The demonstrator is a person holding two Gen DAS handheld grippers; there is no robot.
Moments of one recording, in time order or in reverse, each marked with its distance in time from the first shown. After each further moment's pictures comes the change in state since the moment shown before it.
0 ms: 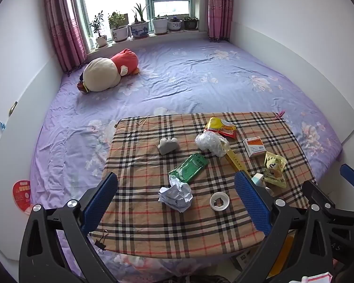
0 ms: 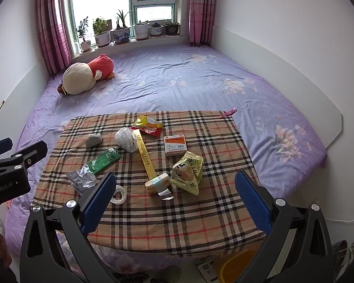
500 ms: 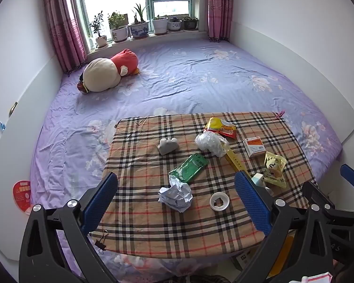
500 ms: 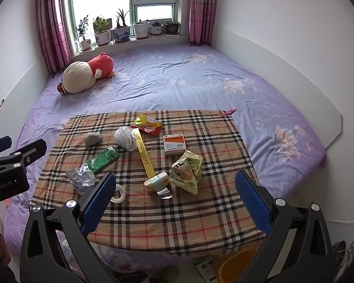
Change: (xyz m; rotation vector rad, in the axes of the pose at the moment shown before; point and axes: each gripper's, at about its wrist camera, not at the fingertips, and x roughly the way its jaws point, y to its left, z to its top) left arm 0.001 0.000 0.000 0.002 0.002 0.002; right arm 0.000 0.000 -0.001 -0.003 0.002 -0.002
